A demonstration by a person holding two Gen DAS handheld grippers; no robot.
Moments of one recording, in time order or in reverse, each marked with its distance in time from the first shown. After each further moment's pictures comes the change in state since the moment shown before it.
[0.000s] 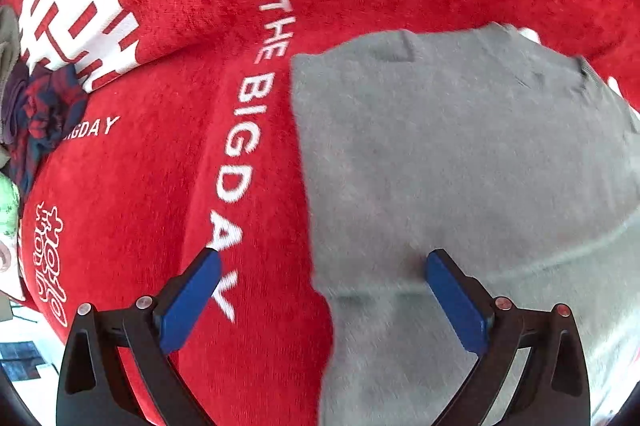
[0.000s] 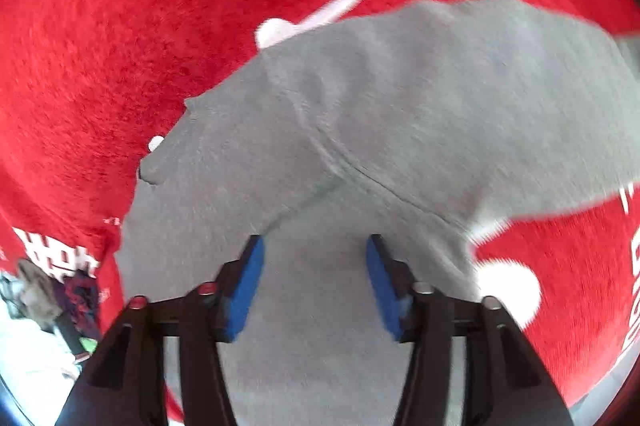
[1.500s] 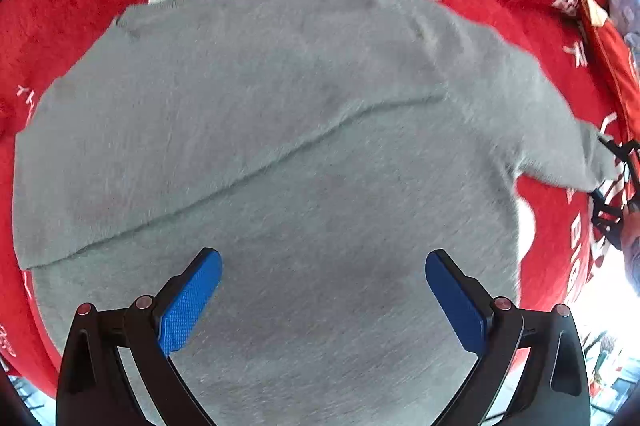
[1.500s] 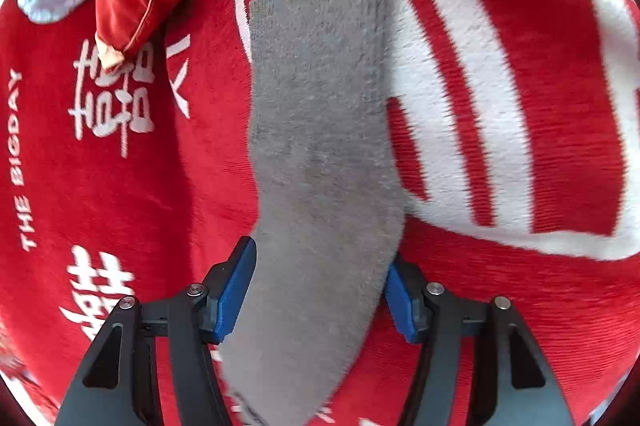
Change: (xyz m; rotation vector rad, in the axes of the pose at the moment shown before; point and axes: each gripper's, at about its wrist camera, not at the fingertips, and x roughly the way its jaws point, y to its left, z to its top) left arm -0.050 -0.271 -0.025 0.269 0.101 -0.308; right arm -0.097 -0.307 0.051 0.871 -0.443 0.315
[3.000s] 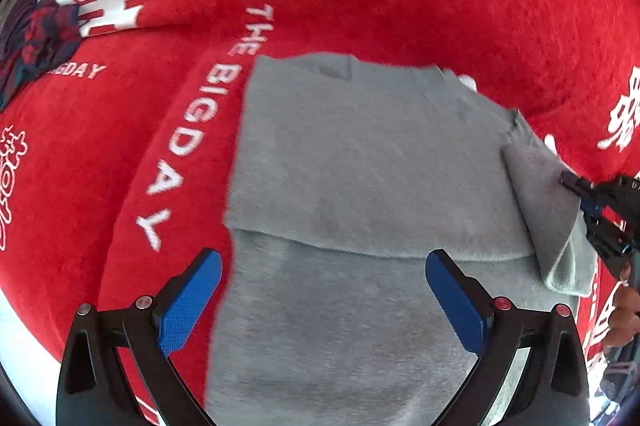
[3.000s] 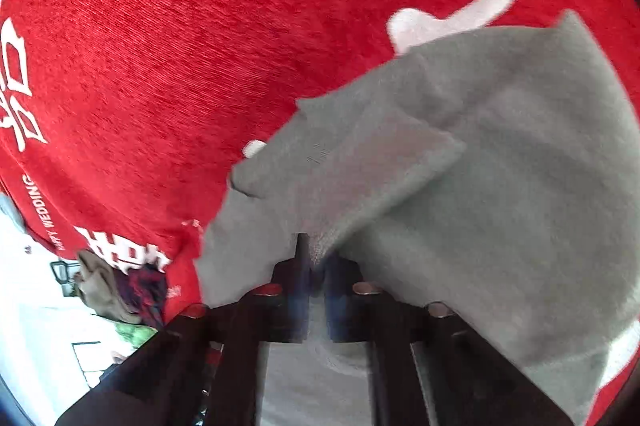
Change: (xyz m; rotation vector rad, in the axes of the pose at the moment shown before) left arm -0.065 0.241 -0.068 -0.476 -0.248 0.086; right arm 0.153 0.173 -0.391 -0.909 0.618 -0.026
